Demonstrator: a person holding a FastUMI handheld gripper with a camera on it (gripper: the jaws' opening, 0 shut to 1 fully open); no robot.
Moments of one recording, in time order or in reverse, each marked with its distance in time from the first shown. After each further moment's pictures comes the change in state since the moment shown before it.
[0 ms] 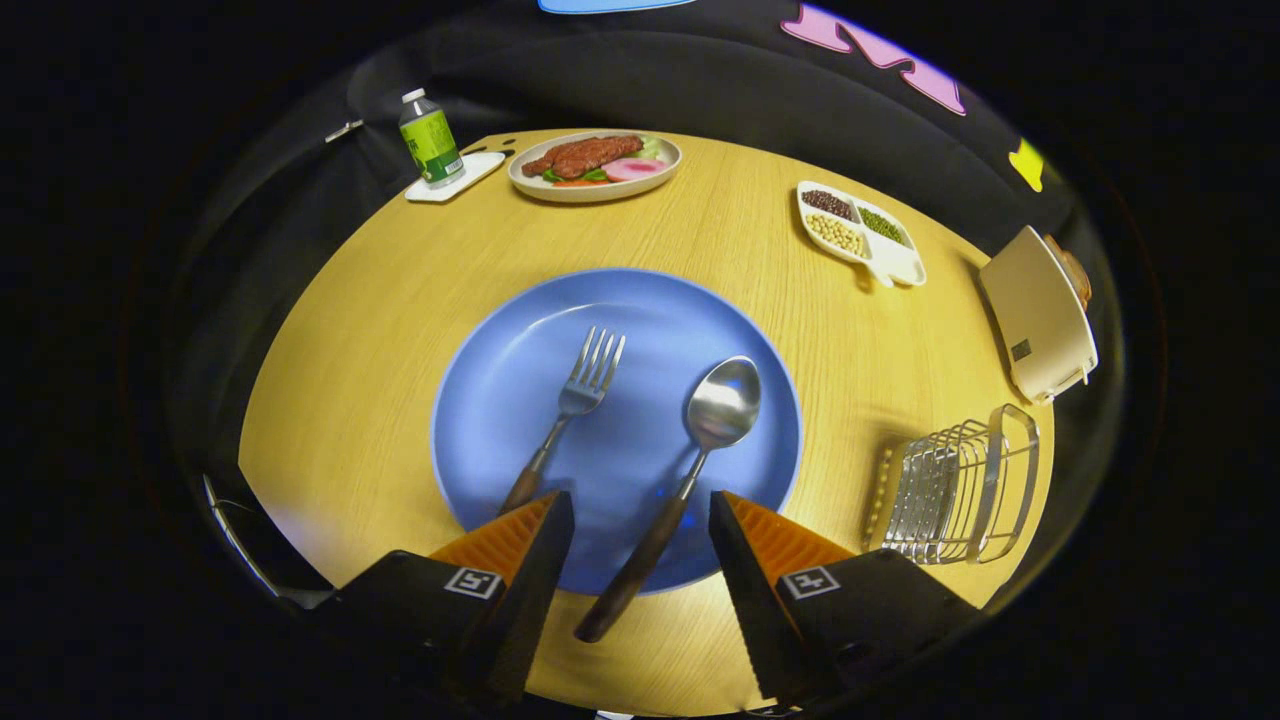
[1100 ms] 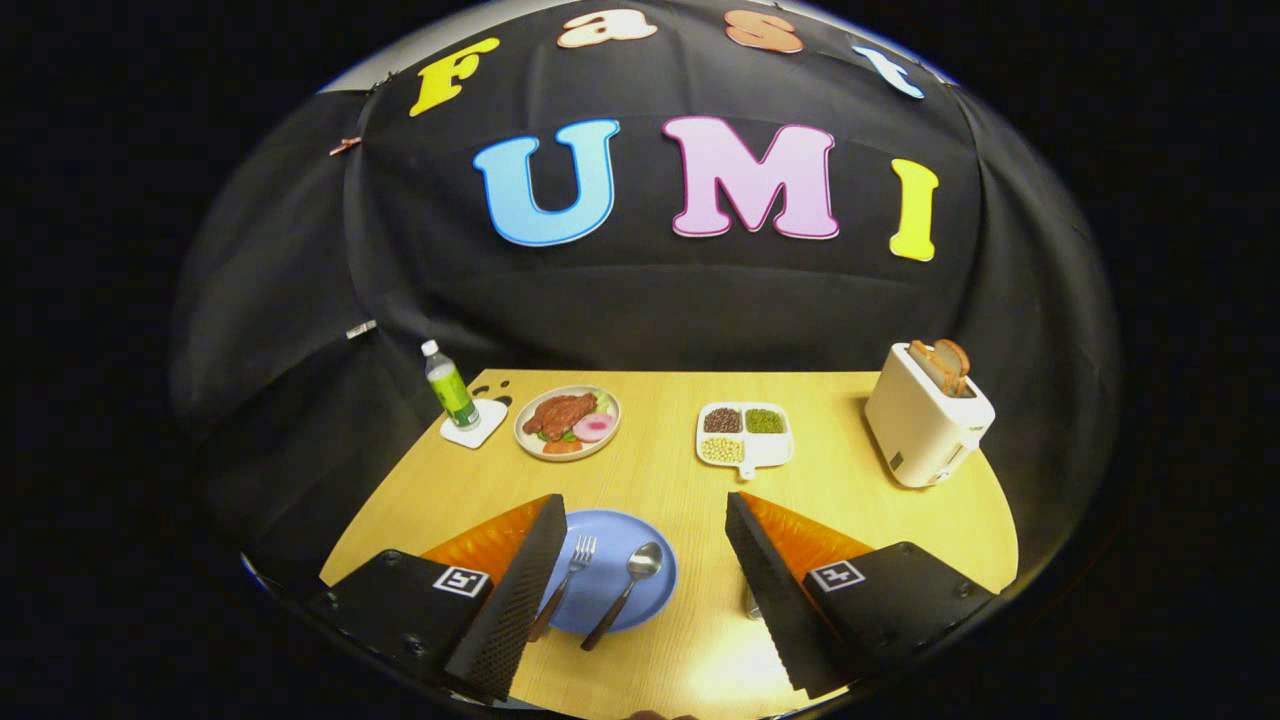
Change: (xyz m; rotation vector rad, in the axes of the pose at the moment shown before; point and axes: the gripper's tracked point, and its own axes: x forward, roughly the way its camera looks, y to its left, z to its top) arm -0.198 -0.052 0.104 0.143 -0.591 -0.015
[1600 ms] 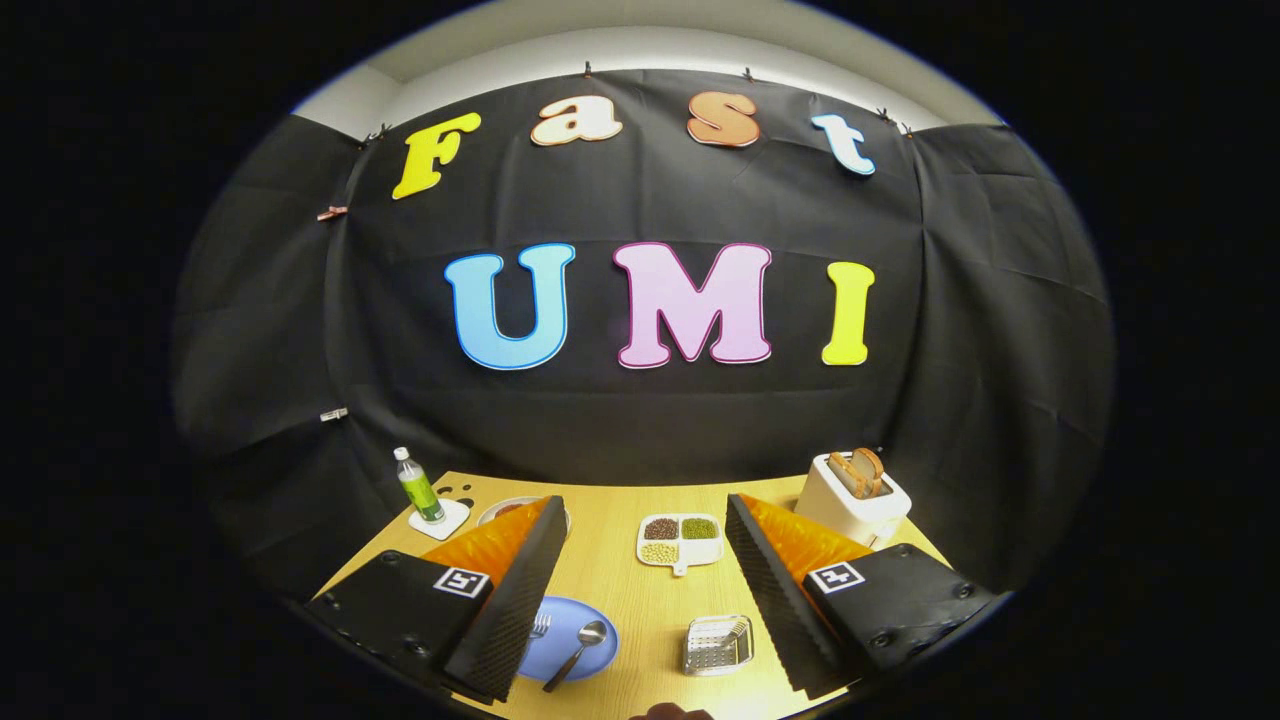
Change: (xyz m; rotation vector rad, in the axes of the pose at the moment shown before) arm -0.082 -0.061 0.122 0.034 -0.375 -0.144
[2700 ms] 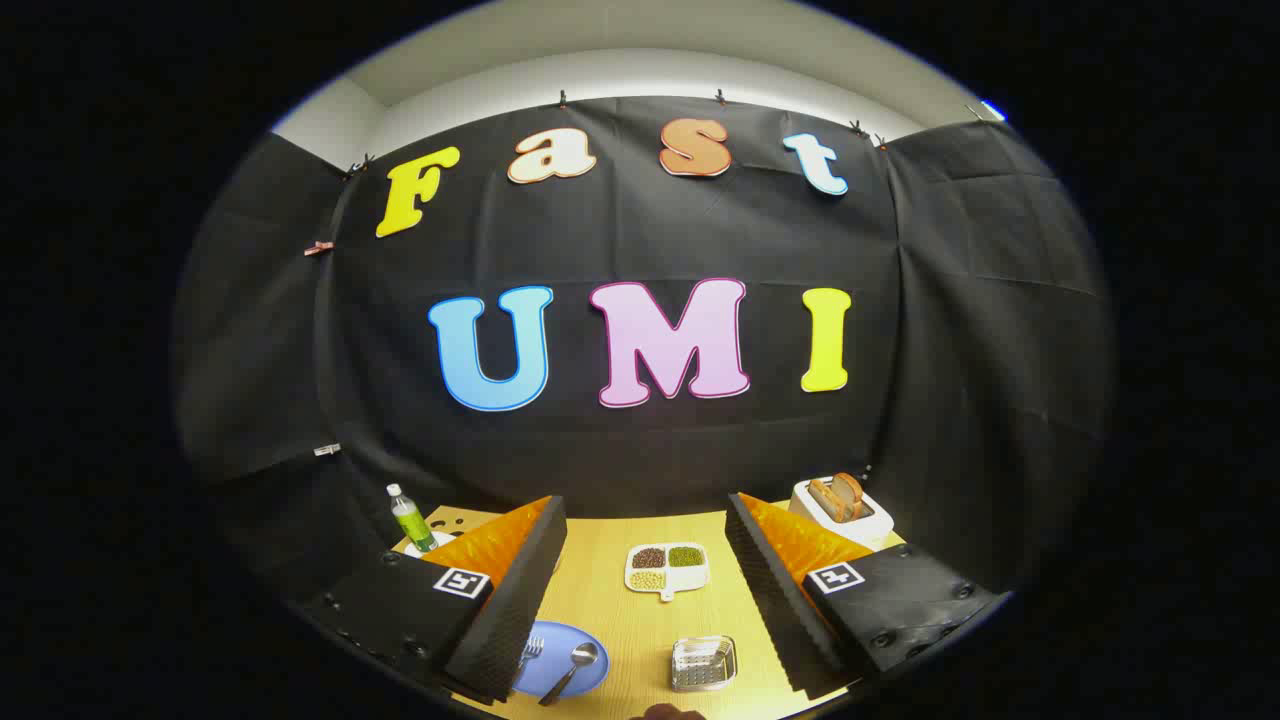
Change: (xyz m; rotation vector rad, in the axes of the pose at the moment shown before) arm -0.015 -0.022 0.037 0.031 -0.087 -0.011
